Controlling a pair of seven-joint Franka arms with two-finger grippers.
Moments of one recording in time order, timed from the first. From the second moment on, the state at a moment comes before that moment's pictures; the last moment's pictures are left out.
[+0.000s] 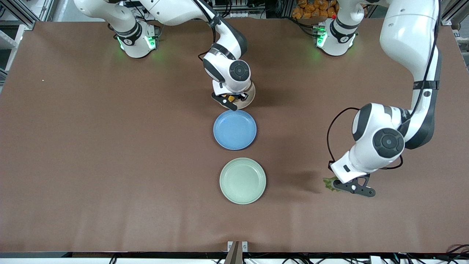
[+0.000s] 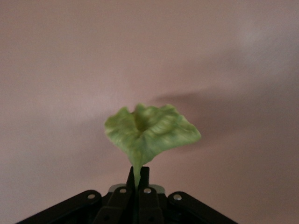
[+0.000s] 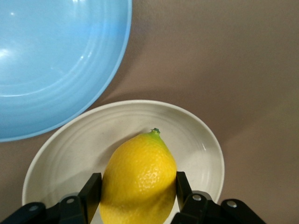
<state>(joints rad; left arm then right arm) -0.13 0.65 -0.11 -1.44 0.16 2.05 -0.01 0.82 0.61 0.13 -1.72 0.10 2.06 1.39</state>
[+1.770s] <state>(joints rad) -0.06 0.40 -0.14 -1.42 0.15 1.90 -0.04 0.02 0.53 0.11 -1.82 0.05 2.01 0.18</state>
